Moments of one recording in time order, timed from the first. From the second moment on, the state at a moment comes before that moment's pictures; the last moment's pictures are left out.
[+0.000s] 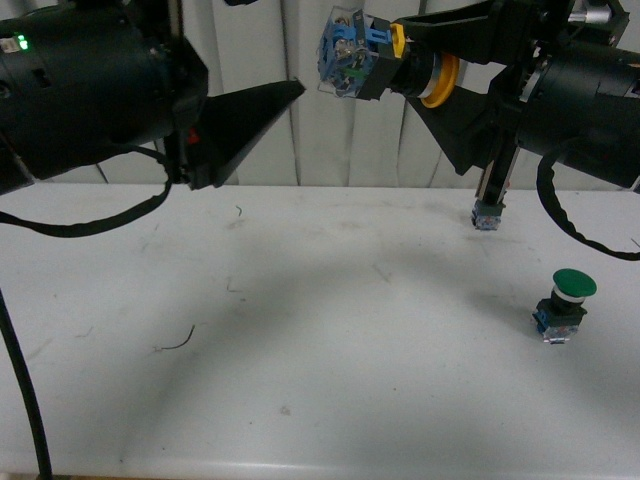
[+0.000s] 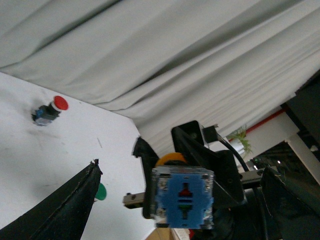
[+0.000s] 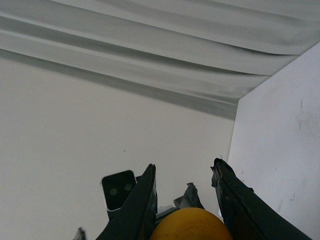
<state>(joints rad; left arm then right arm) -0.26 1.76 0.70 1.25 0.58 -1.04 0.24 1.96 0.89 1.28 -0.63 1.42</state>
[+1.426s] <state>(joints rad) 0.00 0.34 0.11 0.24 0.00 -0.01 0.26 1.94 0.90 1.28 -0.61 1.36</state>
